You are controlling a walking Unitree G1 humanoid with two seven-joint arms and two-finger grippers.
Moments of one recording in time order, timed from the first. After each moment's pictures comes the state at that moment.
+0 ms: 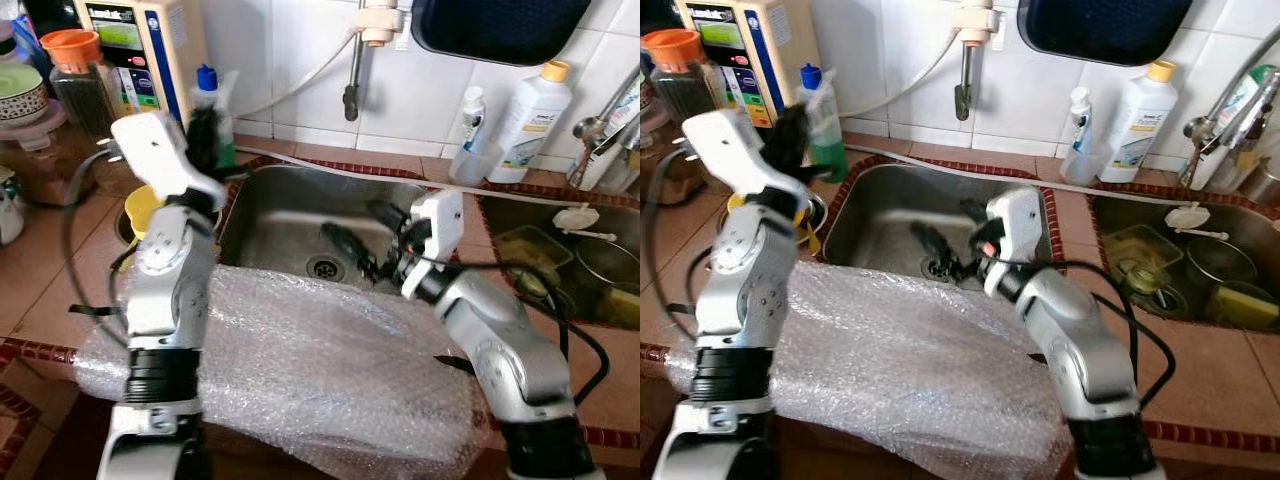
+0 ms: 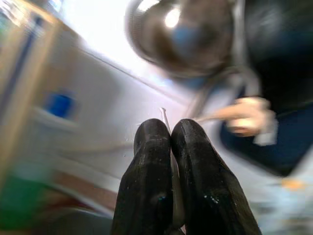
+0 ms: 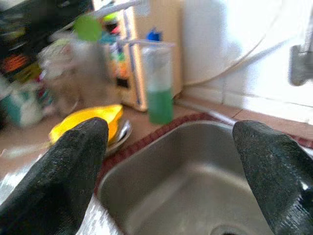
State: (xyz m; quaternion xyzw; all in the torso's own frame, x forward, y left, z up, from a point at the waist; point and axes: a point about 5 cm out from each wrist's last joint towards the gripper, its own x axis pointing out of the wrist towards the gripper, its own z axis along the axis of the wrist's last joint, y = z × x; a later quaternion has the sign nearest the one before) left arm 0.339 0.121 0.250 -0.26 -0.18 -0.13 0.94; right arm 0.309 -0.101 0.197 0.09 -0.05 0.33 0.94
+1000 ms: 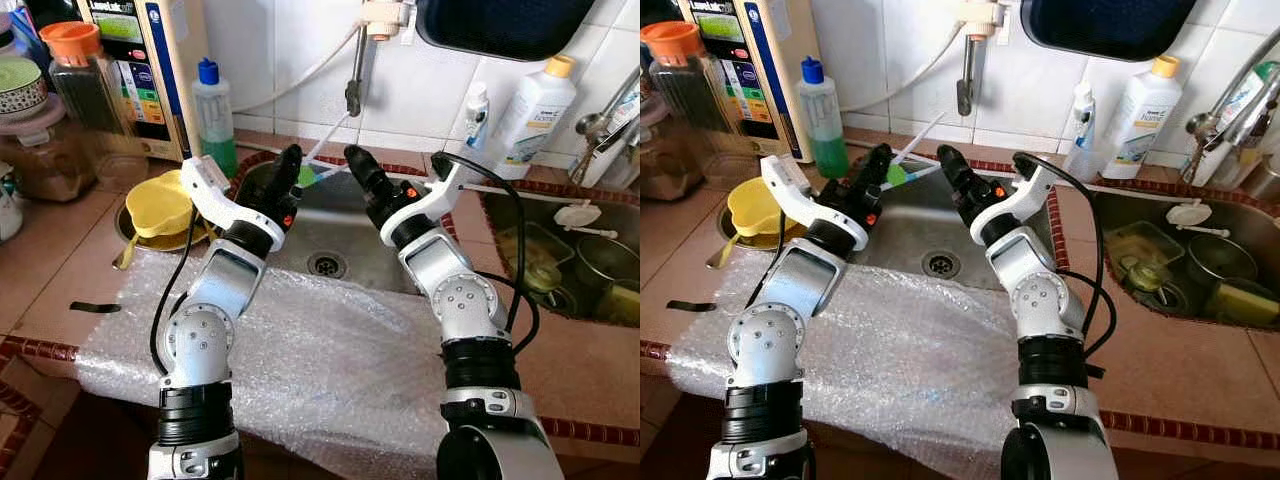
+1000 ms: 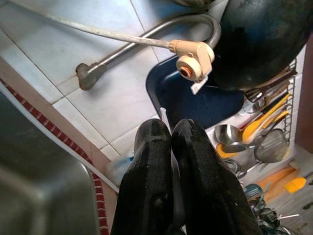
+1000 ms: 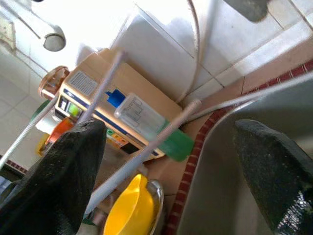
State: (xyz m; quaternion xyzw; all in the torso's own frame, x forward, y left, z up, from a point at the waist) left arm 0.316 0.086 0.219 -0.50 -0.04 -0.24 0.83; right arm 0.361 -0.085 0.194 0.46 0.02 0.23 0.86
